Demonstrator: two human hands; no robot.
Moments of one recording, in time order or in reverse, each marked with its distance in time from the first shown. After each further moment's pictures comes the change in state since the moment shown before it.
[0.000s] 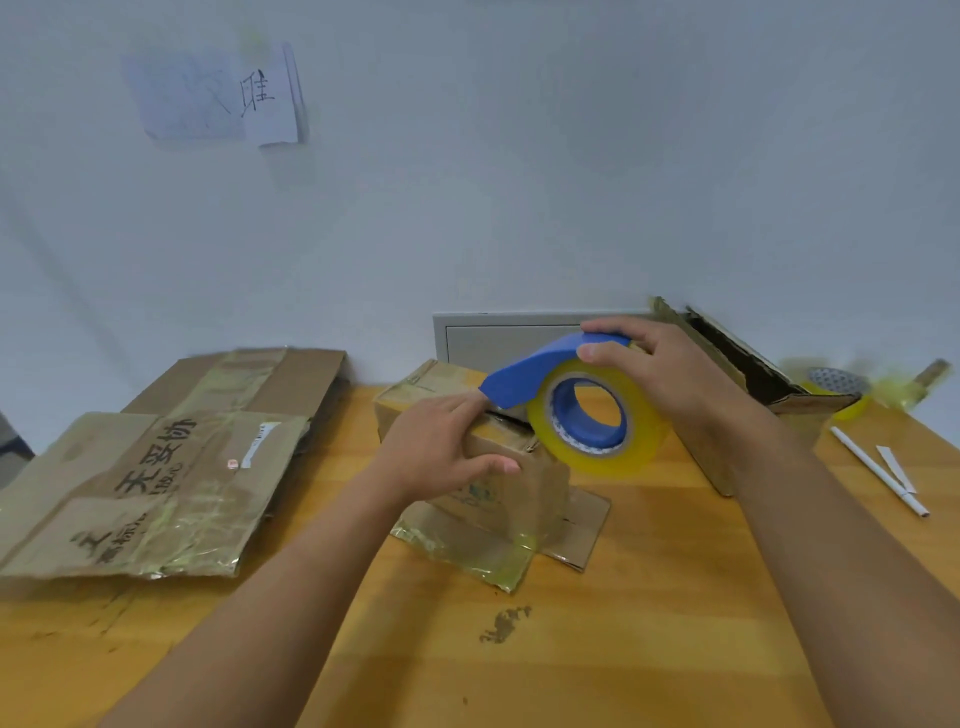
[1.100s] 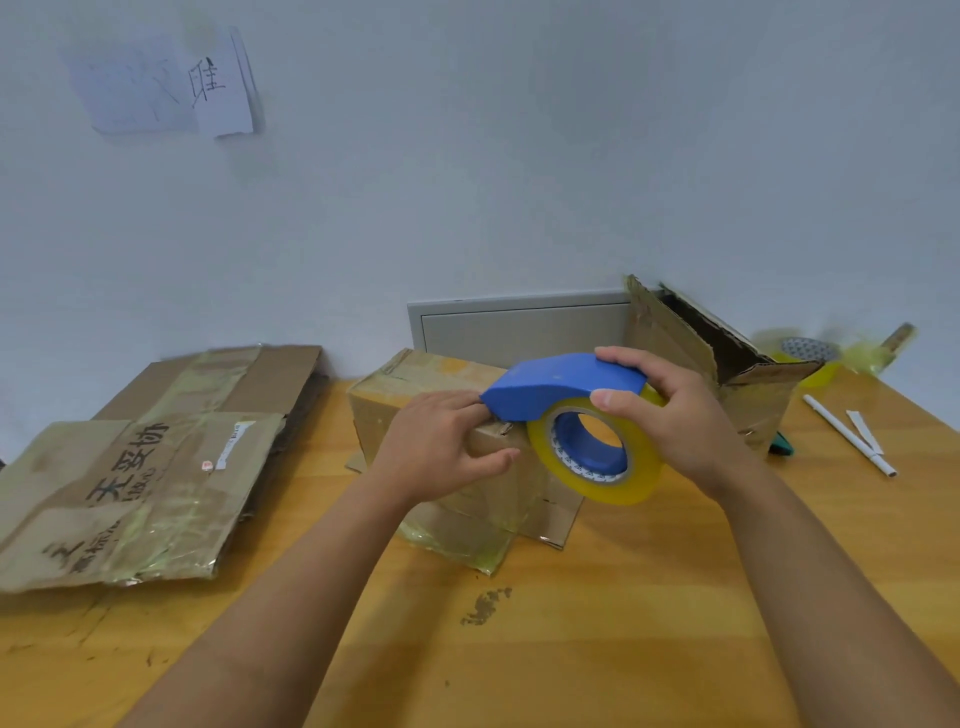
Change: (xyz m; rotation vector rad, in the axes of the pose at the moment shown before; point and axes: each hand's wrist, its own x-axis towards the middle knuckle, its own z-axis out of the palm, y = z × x) left_hand 0.001 0.034 0.008 0.035 0.038 0.028; right_hand -0.058 0.039 -0.002 0.092 0.098 -0.047
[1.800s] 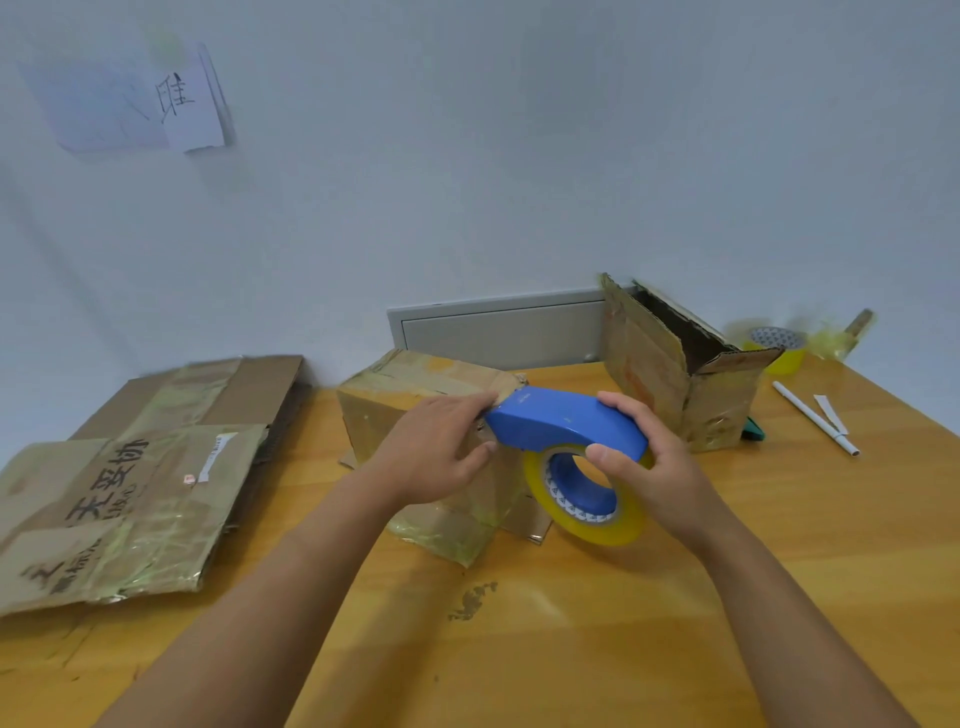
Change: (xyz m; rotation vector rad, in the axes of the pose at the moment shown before) left_hand 0.004 0.016 -0.008 -0.086 -0.174 0.036; right_hand -0.049 0.037 0.008 0.050 0.011 0.108
